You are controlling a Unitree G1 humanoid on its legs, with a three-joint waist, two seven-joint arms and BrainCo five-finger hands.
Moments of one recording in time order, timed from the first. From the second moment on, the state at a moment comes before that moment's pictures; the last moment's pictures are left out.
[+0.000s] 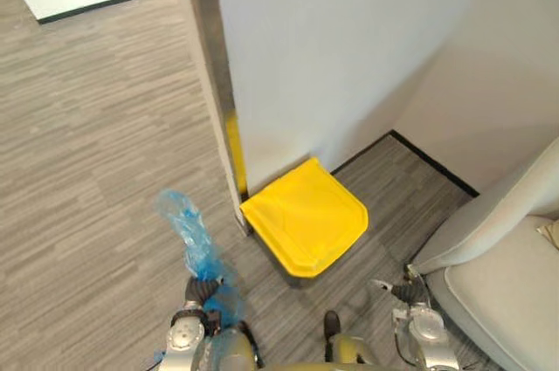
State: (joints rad) left arm 0.18 0.11 0.04 0.50 0.01 -0.17 0.09; right arm 0.07 -0.08 -0.19 0.63 -0.12 -0.09 -0.15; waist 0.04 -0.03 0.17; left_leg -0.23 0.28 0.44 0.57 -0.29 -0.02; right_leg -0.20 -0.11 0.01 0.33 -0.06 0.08
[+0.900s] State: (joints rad) left arm 0.06 0.13 0.05 0.71 0.01 -0.16 0.09; right arm 0.04 -0.05 -0.25 0.83 -0.05 -0.08 -0.16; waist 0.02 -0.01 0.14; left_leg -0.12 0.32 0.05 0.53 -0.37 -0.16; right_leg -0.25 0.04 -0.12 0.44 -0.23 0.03
